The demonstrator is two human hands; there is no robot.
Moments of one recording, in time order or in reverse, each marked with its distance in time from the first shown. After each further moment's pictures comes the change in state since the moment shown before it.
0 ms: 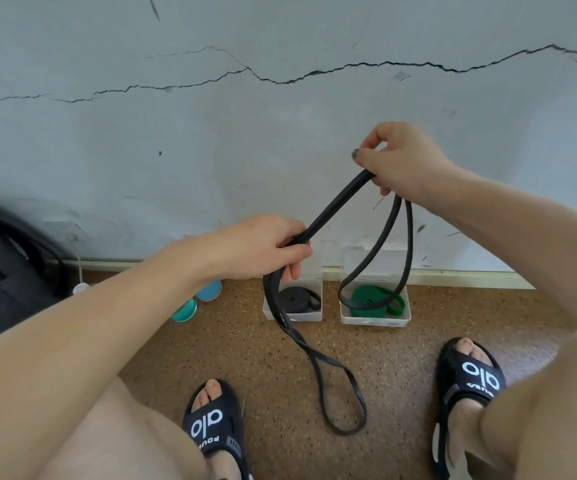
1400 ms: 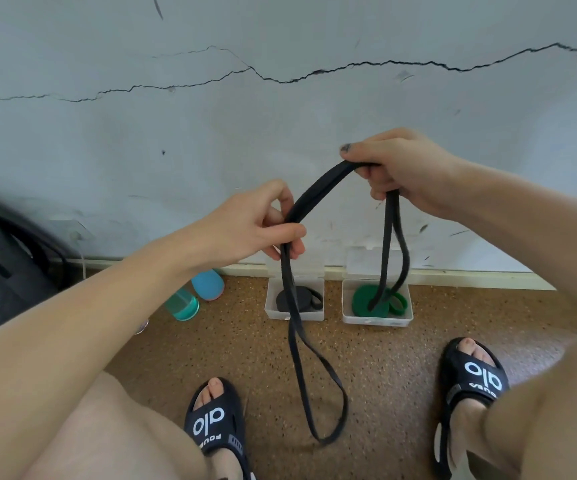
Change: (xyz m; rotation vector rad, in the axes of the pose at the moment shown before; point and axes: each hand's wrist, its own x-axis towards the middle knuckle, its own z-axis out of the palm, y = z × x) left_hand -0.018 0.000 -0.016 -0.398 0.176 0.023; right_hand -0.016 -0.014 -0.005 0.329 -0.274 -0.009
